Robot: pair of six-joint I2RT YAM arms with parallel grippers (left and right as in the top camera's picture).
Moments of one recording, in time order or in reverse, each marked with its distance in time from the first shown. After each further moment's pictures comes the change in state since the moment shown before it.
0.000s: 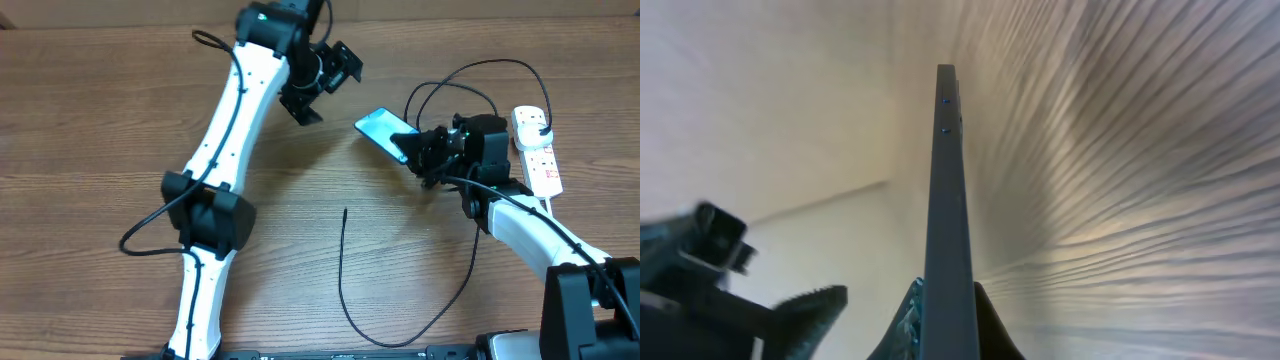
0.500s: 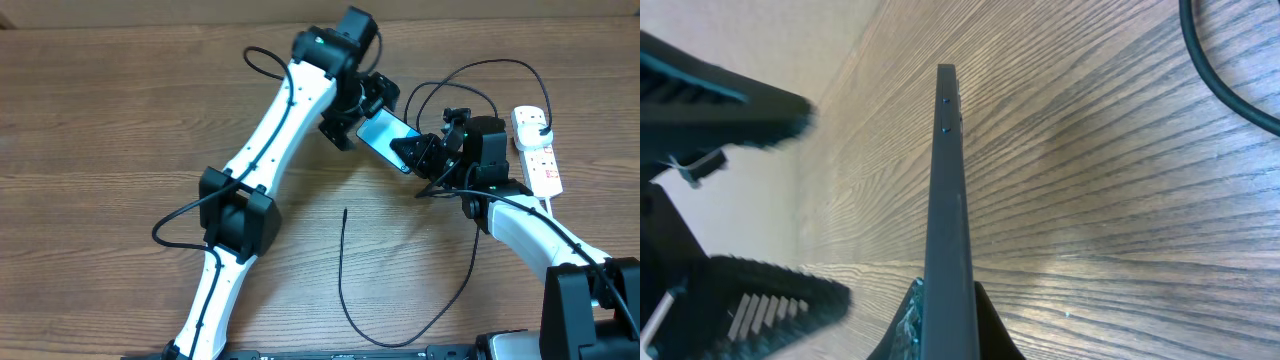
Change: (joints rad) left arm -0.131 0.073 -0.042 0.030 -0.004 -0.171; right arm 0.003 0.000 0.000 -0.069 0.037 -0.551
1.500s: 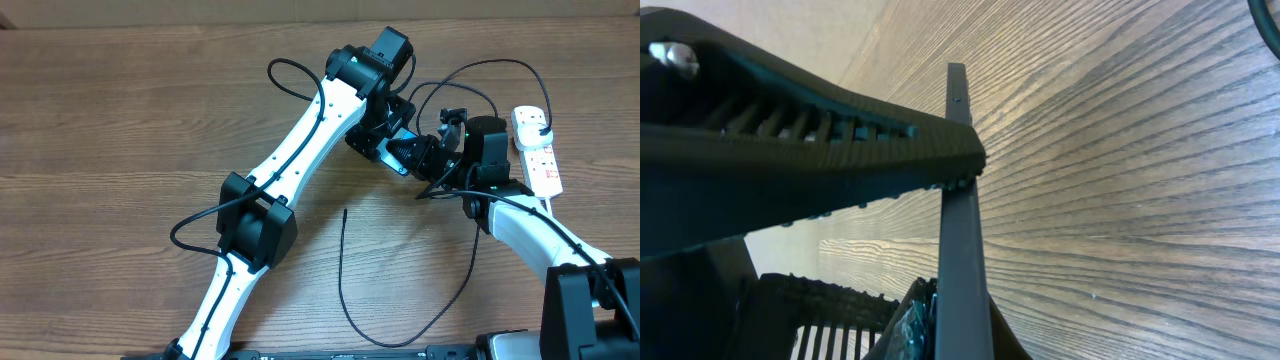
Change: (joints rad) left arm -0.132 0.000 -0.063 0.070 -0.114 -0.251; right arm -0.002 -0.002 0.000 0.000 -0.085 -0.010
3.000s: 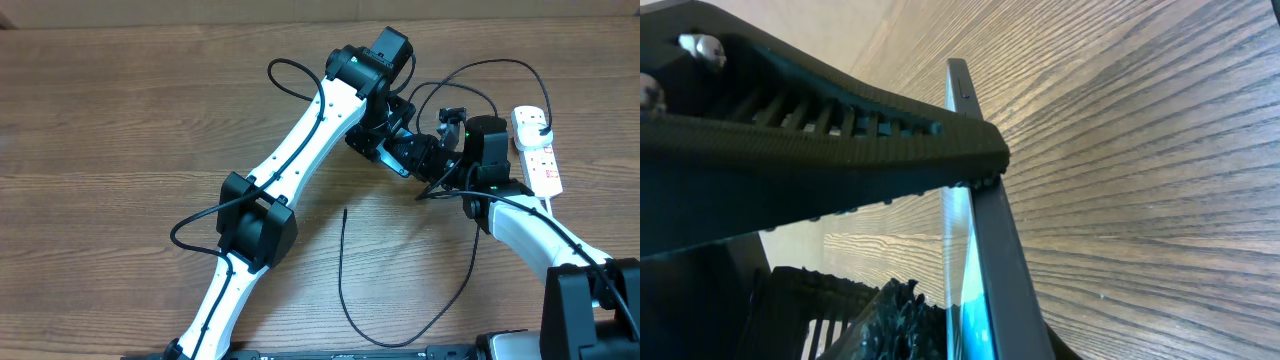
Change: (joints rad) left arm 0.000 0.000 0.000 -0.001 0.003 0.001; right arm 0.000 0.000 0.000 0.008 -0.019 -0.010
